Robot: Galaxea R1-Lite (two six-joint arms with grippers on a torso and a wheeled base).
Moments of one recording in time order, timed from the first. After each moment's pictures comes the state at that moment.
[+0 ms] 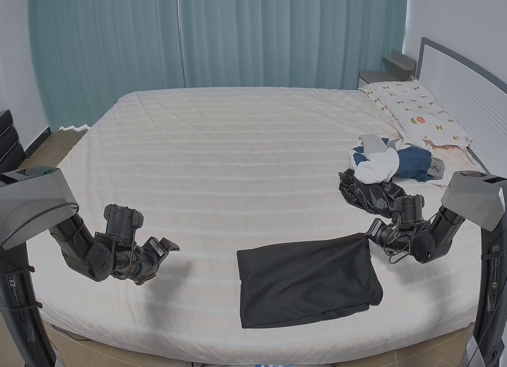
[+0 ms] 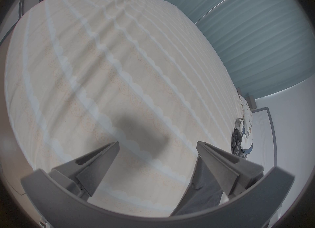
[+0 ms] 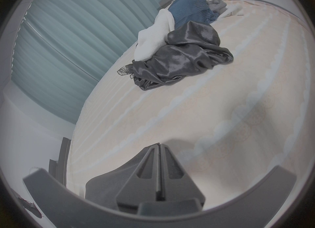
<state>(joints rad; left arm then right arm) -0.18 2.16 -0.70 -0.62 -0.11 -0.96 0.10 2.39 -0.91 -0.85 0.10 0.72</state>
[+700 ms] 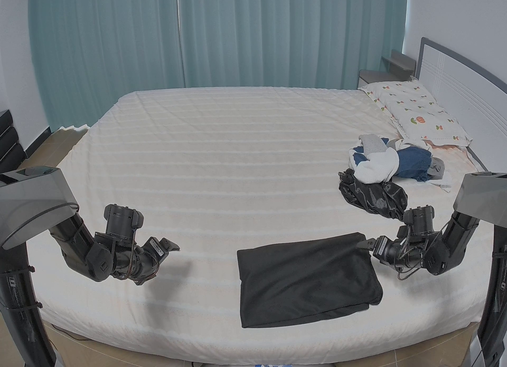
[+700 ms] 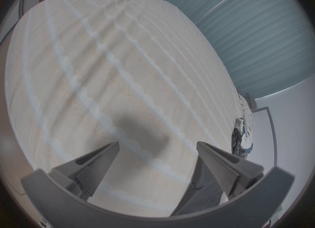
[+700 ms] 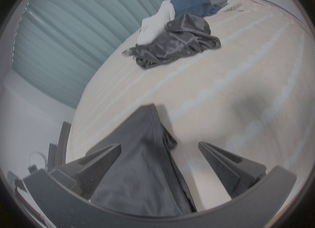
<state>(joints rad) -0.18 2.16 -0.70 -0.62 -0.11 -0.96 0.10 2.29 -0.69 -0.85 0.18 0.62</state>
